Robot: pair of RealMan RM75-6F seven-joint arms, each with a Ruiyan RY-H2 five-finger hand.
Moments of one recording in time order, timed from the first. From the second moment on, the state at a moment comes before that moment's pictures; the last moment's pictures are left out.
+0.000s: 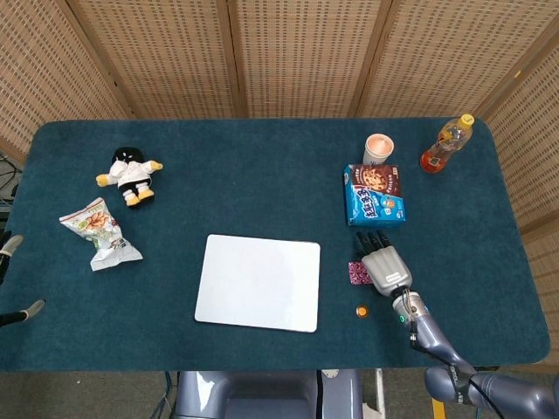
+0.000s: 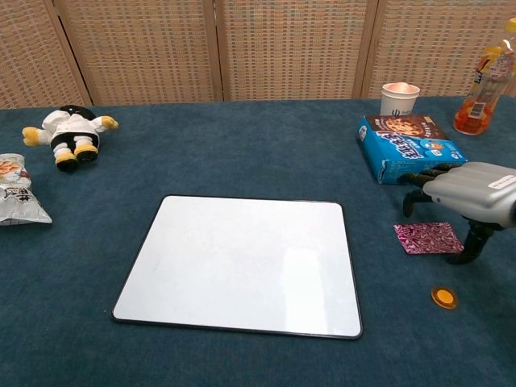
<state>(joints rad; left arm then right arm) -0.08 -0.98 -0.05 -1.70 1.42 1.42 -0.08 0.60 -1.50 0.10 -1.43 -1.08 0.91 -0.69</state>
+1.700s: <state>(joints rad) -0.08 -0.97 -0.05 -1.70 1.42 1.42 -0.09 0.67 -1.42 0.08 -1.65 -1.11 1.00 -0.73</state>
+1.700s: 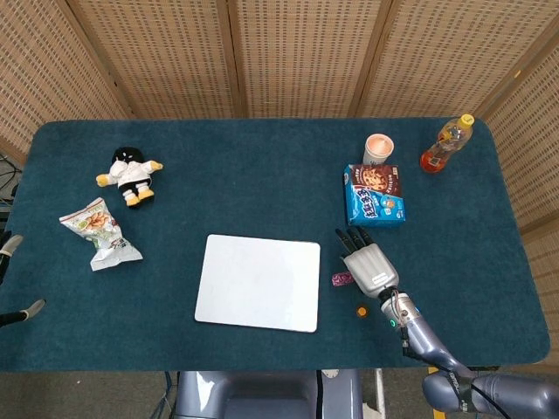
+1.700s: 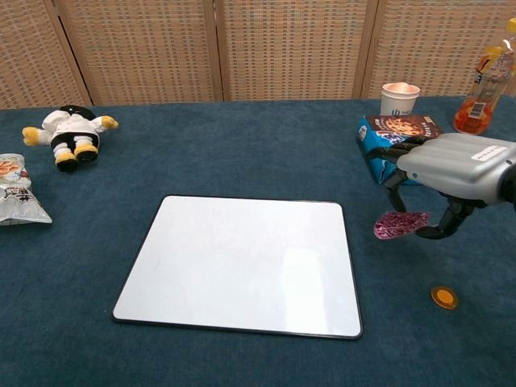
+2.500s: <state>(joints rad) -0.09 -0.96 -0.05 -1.68 1.42 1.40 -0.15 0.90 -1.68 0.15 -1.84 -0.77 1.17 -1.20</state>
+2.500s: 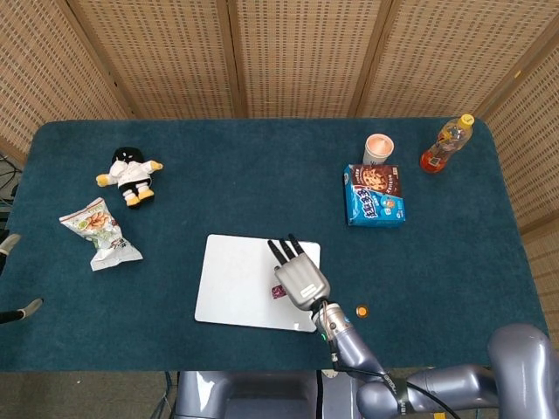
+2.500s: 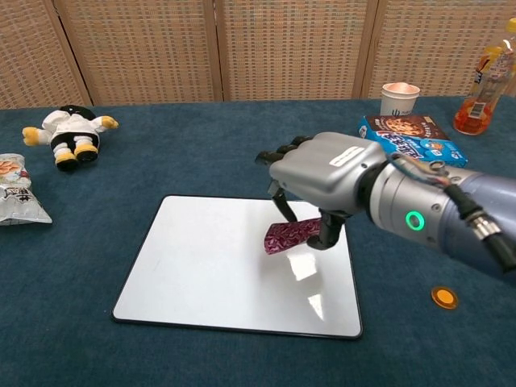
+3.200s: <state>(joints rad) -0.09 -0.95 -0.04 -1.68 1.42 1.39 -0.17 0.91 -1.64 0.09 -1.89 -0.89 1.26 -1.18</state>
